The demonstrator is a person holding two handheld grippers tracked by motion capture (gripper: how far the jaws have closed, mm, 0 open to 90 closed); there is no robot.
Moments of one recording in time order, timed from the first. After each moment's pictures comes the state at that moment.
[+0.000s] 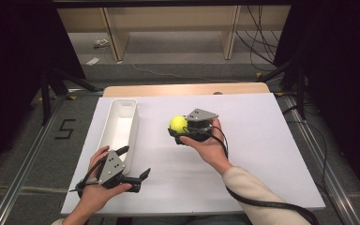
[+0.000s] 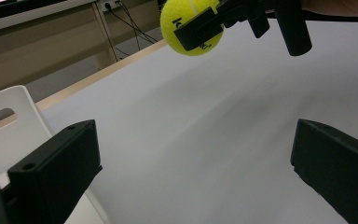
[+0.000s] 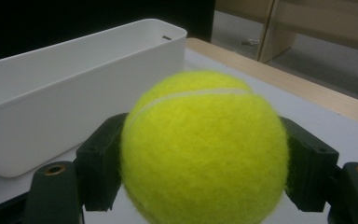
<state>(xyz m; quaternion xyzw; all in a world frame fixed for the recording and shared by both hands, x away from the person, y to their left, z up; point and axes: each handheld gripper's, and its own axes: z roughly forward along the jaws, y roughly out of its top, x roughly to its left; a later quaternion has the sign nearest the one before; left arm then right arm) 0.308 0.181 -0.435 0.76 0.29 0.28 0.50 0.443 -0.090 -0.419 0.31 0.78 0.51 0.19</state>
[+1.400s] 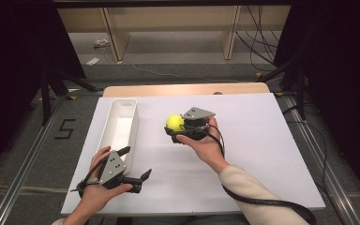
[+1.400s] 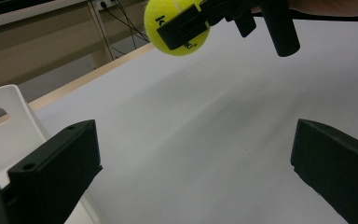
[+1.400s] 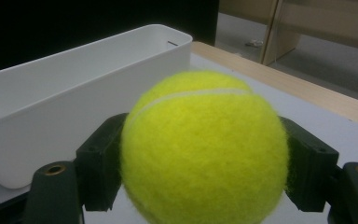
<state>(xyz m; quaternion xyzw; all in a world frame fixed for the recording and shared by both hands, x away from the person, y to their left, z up) 0.309 0.179 -0.437 0.77 0.29 0.27 0.50 0.447 -0.081 -0.418 0.31 0.78 0.51 0.18</state>
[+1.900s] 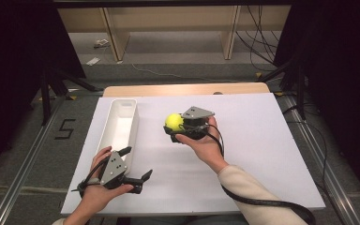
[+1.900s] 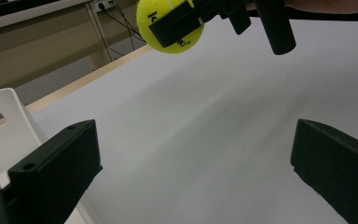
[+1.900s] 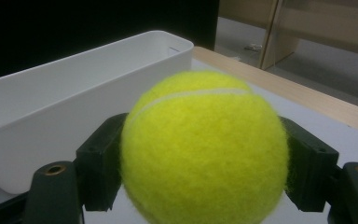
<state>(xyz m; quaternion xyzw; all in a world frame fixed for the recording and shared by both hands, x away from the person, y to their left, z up) 0.308 0.176 -0.436 0.77 0.28 0.27 0.51 0.446 -0.078 -0.414 0.30 0.78 0.52 0.19</state>
